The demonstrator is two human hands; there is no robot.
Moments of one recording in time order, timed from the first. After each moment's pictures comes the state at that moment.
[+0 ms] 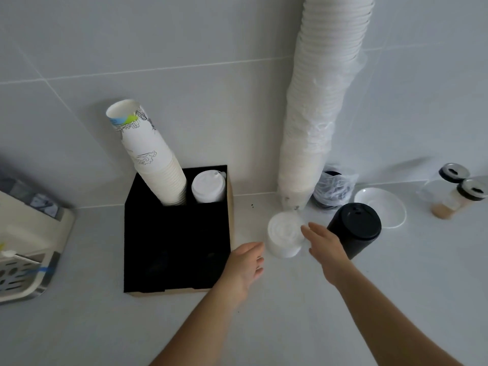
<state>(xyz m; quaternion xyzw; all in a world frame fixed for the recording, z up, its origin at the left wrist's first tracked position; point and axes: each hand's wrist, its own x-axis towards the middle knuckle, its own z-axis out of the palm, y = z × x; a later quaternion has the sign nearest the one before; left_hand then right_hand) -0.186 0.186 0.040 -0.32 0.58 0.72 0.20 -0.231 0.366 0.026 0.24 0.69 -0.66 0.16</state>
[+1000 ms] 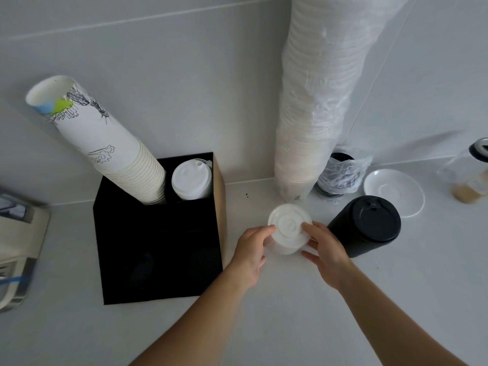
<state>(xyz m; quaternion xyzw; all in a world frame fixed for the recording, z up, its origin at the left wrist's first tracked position) -0.248 0.209 -0.009 -0.35 0.56 0.71 0.25 -0.253 0.370 -0.017 0.29 0.58 -0.73 0.22</state>
